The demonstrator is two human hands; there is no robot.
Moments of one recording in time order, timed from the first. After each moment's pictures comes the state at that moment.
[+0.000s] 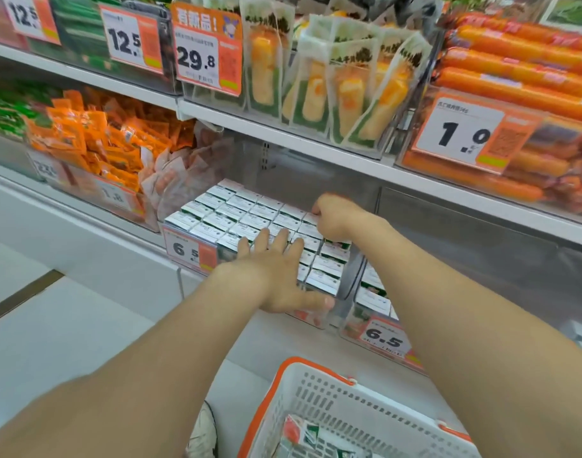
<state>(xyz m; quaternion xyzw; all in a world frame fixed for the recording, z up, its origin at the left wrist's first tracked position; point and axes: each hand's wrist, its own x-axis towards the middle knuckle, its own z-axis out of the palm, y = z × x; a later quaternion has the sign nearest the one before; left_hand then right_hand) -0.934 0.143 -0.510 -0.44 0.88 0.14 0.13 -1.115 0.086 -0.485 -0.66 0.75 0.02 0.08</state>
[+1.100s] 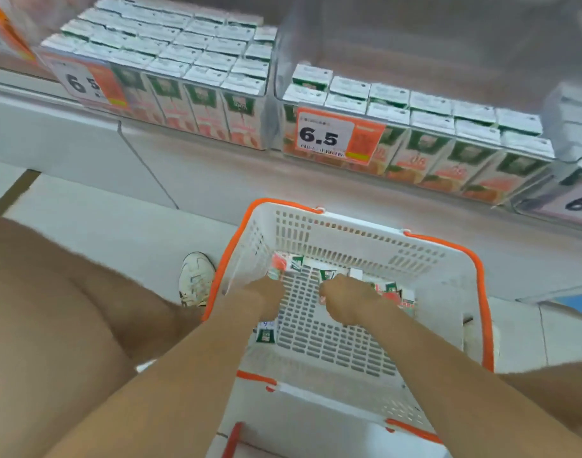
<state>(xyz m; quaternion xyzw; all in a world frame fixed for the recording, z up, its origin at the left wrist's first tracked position) -0.957 0.322 -0.806 -0.37 0.81 0.26 0.36 -1.144 0.413 -0.788 -0.64 0.67 0.17 0.32</state>
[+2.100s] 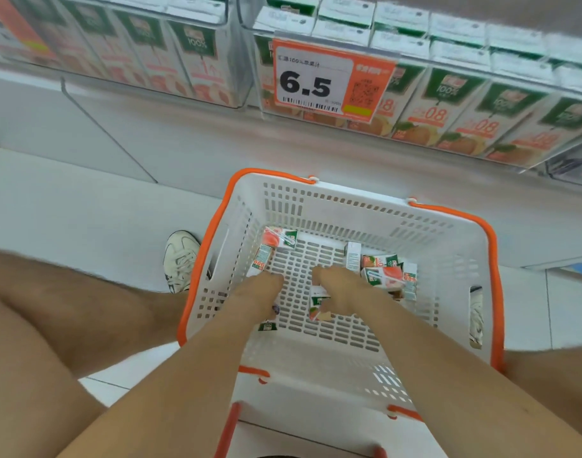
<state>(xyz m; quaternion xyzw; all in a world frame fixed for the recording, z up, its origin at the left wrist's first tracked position) -0.954 0.346 -0.864 -0.35 0.84 0.29 0.30 -1.151 0.426 -0.870 -0.62 0.67 0.13 0.39</state>
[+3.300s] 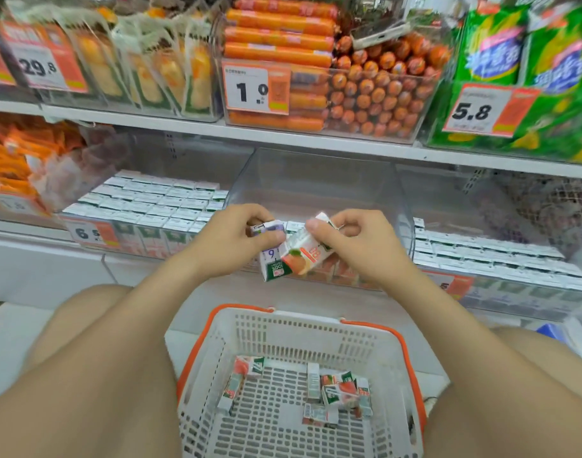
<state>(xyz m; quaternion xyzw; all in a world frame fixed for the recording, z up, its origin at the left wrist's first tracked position) -1.015 0.274 -0.491 -0.31 0.86 0.33 -0.24 -1.203 0.426 -0.473 -0.45 0.71 -0.48 0.23</state>
